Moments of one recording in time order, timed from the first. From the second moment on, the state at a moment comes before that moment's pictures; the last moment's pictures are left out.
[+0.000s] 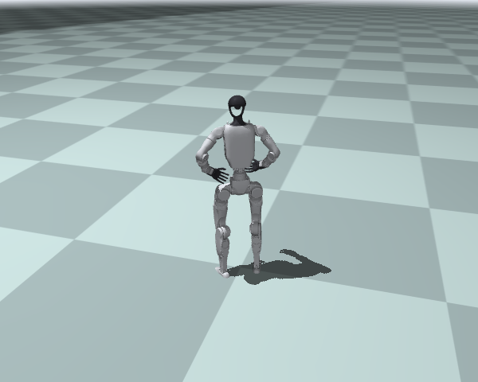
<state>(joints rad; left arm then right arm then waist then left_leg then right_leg) 0.31 0.73 -0.67 0.15 -0.08 -0.39 -0.17 0.13 -0.58 0.60 0.22 0.84 -0.29 0.19 -0.01 -0.01 0.16 0.03 0.12 0.37 0.15 -0.19 -0.03 -0.02 -0.09 -0.27 0.21 -0.31 0.06</state>
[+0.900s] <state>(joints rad) 0.18 0.83 -0.61 0.27 0.25 -0.37 -0.40 0.01 -0.75 0.43 -0.27 0.59 -0.19 0.47 -0.03 -0.08 0.08 0.08 0.08 0.47 0.12 -0.13 0.03 -0.09 -0.11 -0.13 0.23 -0.32 0.11</state>
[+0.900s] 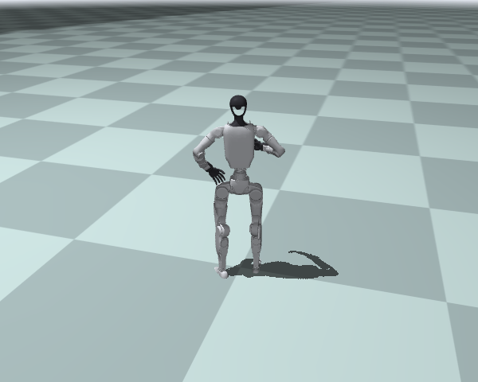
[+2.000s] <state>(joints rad) -0.74 0.92 -0.84 -0.14 0.01 -0.54 -0.37 -0.39 -0.63 0.55 -0.31 0.78 -0.20 0.62 0.01 -0.13 0.03 0.12 0.06 0.54 0.19 -0.09 0.07 -0.09 -0.11 -0.07 0.21 -0.36 0.17</state>
